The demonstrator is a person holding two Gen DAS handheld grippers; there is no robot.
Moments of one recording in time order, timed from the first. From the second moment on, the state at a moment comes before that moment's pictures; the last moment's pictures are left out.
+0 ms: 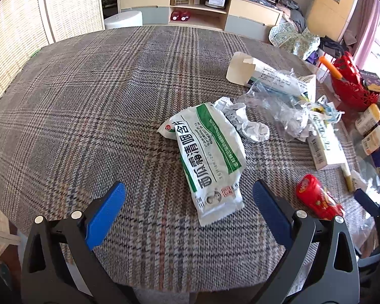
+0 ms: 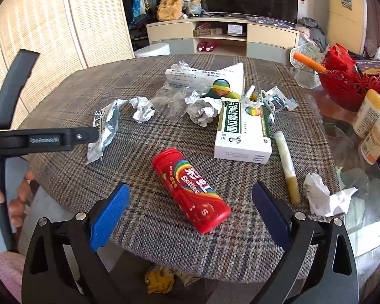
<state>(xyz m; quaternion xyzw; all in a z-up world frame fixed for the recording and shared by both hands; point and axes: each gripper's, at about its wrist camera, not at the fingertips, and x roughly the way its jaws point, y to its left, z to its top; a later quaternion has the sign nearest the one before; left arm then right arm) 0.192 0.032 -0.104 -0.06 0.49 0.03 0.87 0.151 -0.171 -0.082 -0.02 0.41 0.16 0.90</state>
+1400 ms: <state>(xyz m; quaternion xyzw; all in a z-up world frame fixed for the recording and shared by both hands) 0.094 0.003 -0.106 -0.04 0.46 -0.06 0.88 0.075 -0.186 -0.094 0.01 0.45 0.15 0.88</state>
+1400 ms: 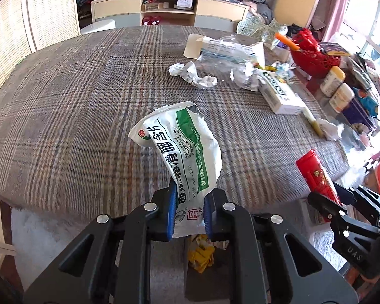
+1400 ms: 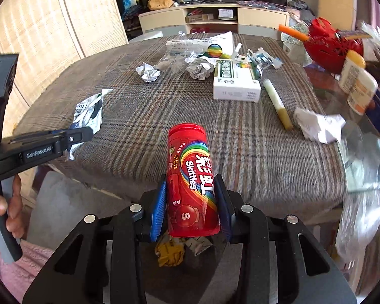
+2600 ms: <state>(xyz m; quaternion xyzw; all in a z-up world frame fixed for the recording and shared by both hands) -0.004 -0.064 -0.231 -0.05 0.57 -0.17 0.80 0.020 -0.190 -0.203 0.08 0.57 0.11 0.81</state>
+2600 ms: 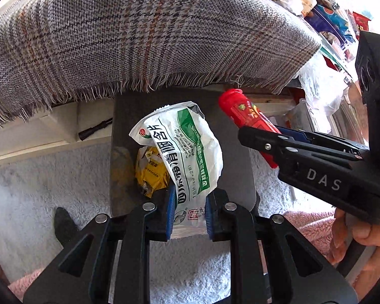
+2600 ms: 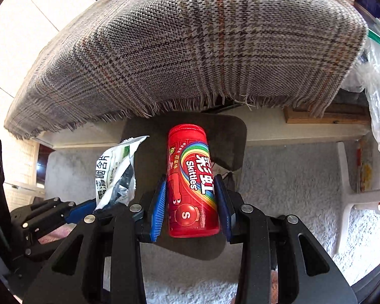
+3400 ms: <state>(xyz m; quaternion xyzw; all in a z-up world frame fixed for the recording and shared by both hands) -0.019 -0.045 -0.197 -0.04 0.55 -0.16 0.82 0.011 -0.228 -0.162 0.11 0.52 0.07 0.84</state>
